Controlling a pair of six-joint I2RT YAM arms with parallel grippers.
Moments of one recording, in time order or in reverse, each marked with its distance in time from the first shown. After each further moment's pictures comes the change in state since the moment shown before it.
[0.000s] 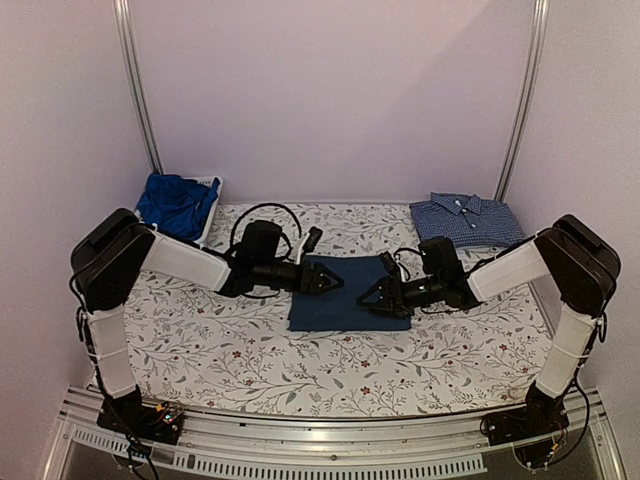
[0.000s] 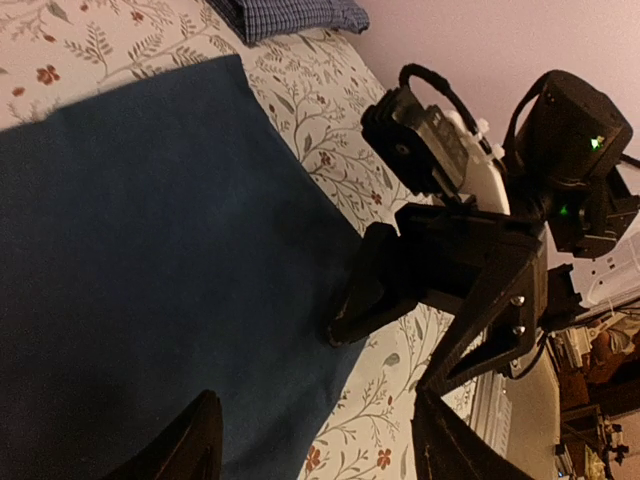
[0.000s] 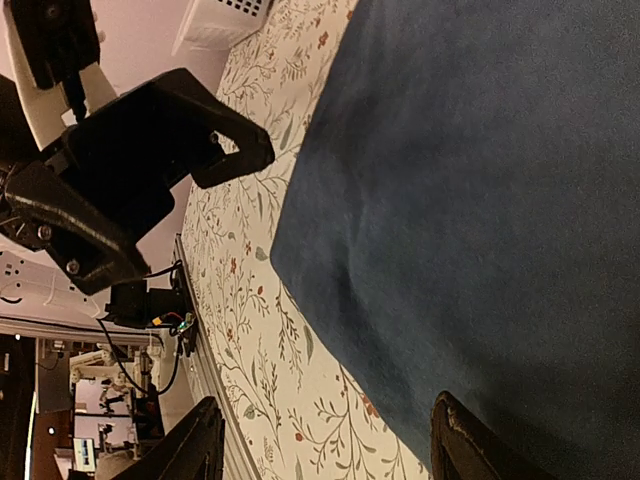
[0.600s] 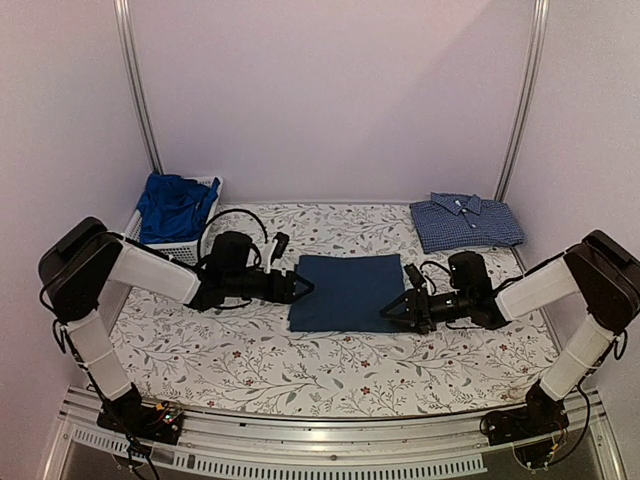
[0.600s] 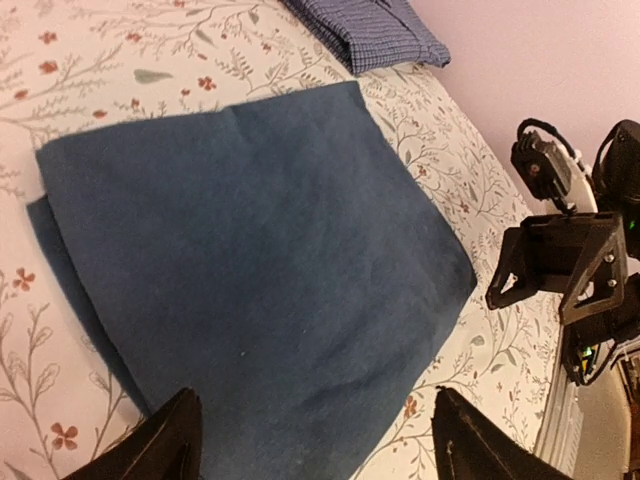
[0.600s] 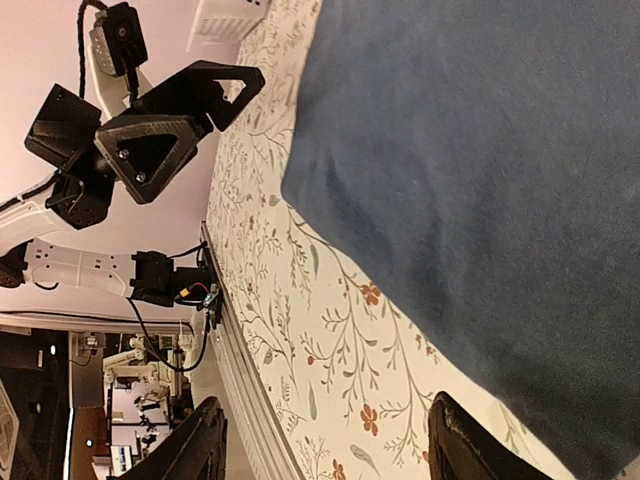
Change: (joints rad) left arm 0.039 -0.137 -0.282 0.077 -0.143 0.048; right arm -0.072 -0.135 -0.304 0.173 -0.088 0.100
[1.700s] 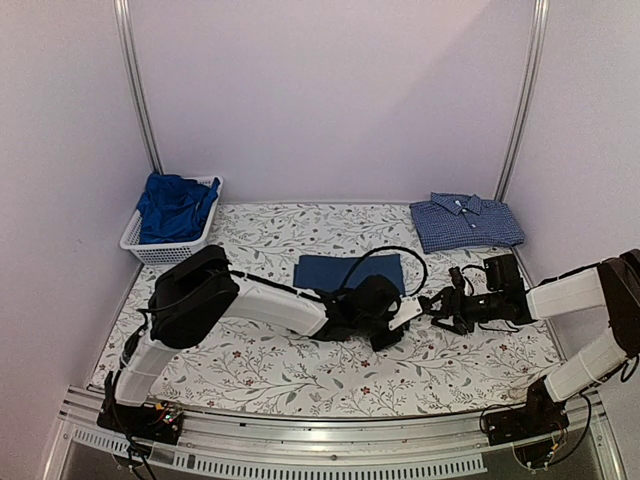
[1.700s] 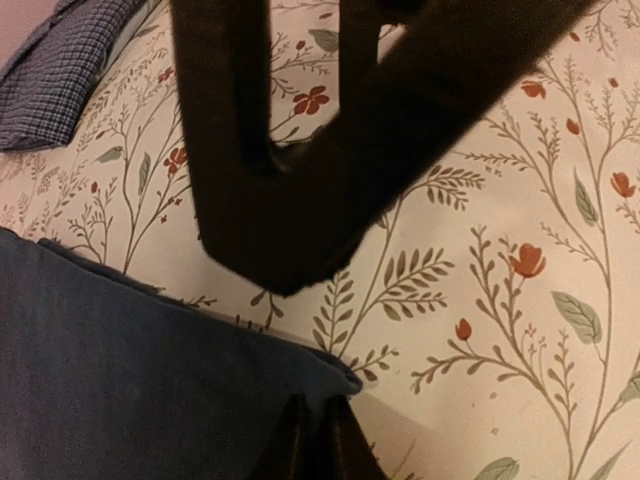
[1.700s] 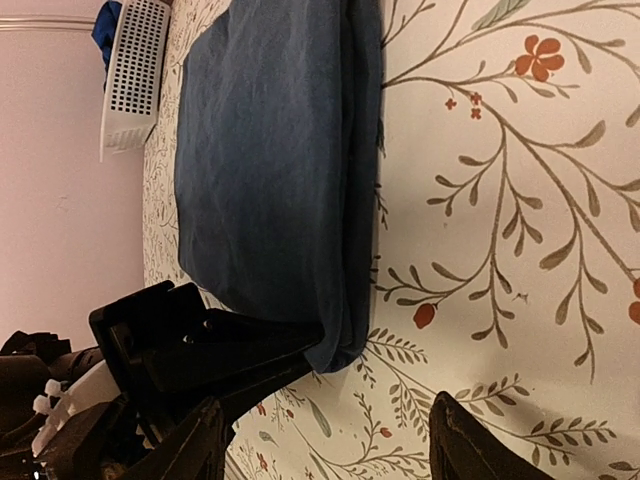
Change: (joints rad) left arm -0.521 0.558 0.811 -0.392 -0.513 0.769; right arm -0.255 -0.237 -0.086 -0.340 0.125 -0.115
